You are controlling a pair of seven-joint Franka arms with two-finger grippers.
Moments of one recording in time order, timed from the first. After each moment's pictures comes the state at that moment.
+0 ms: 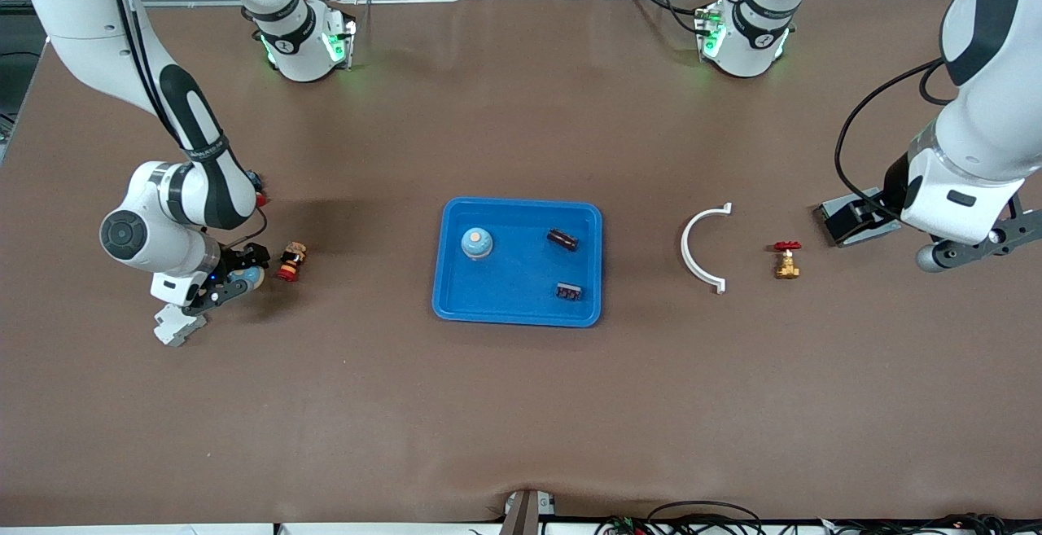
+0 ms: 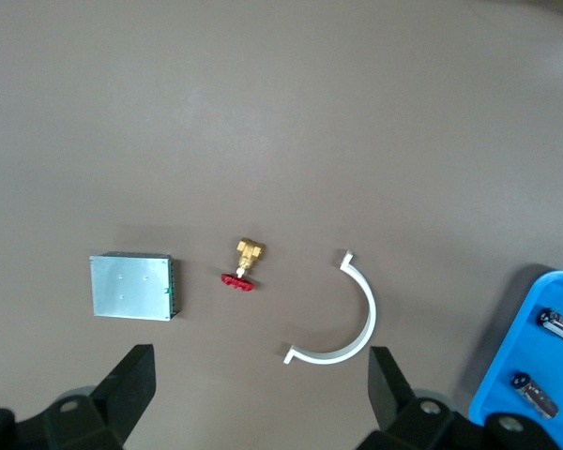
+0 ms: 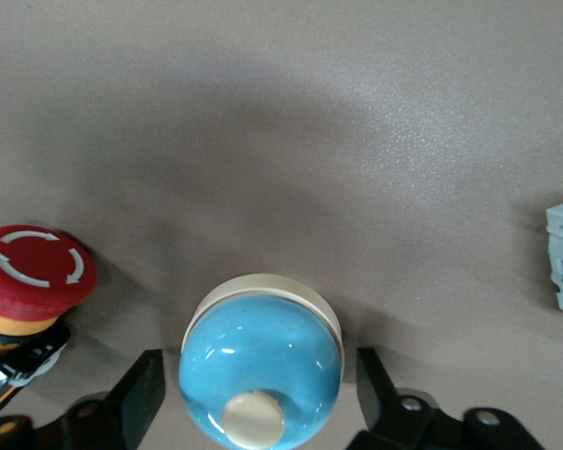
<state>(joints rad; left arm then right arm) 0.16 0.20 -0.39 -1.44 0.19 1.59 -0.52 0.04 0.51 -0.14 -2.08 0.04 2.46 -0.56</state>
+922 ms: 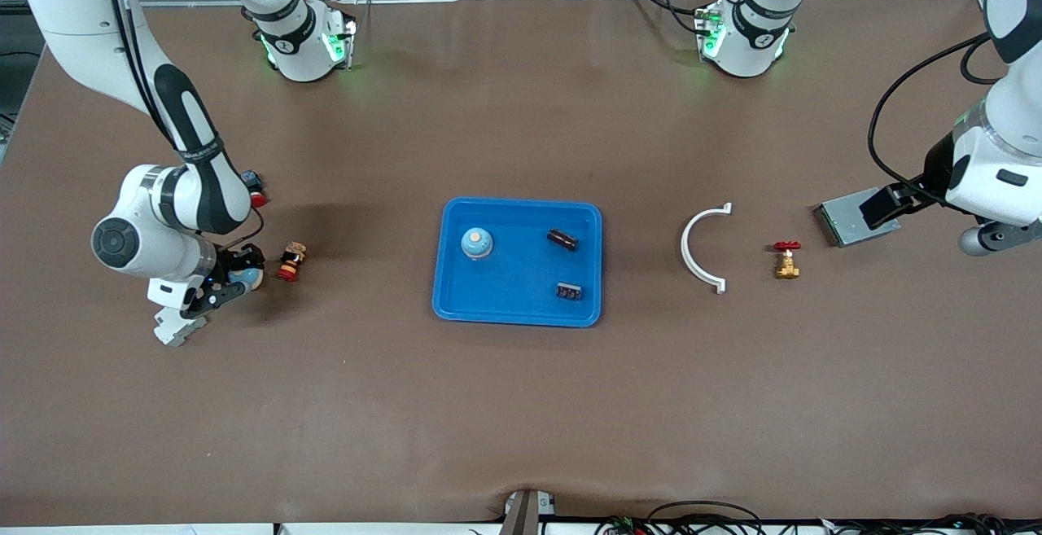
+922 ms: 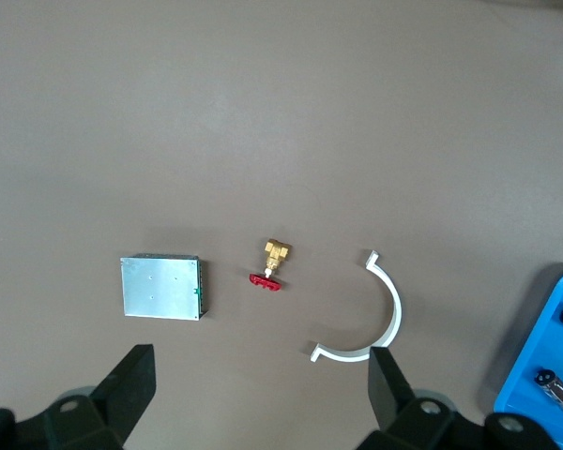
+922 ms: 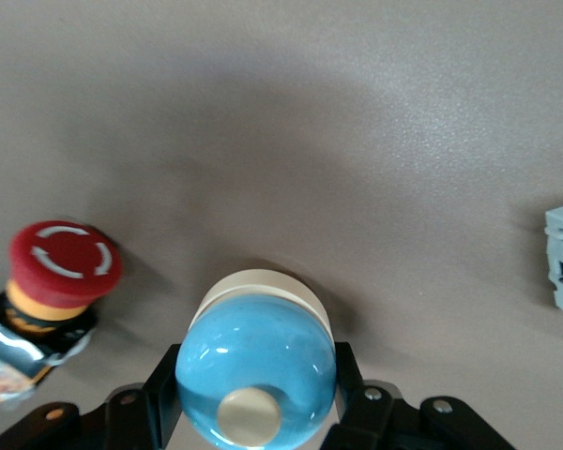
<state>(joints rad) 0.21 0.17 -0.38 -1.44 0.17 1.57 -0.45 0.04 0.51 -0.14 -2.01 0.07 2.32 -0.57</state>
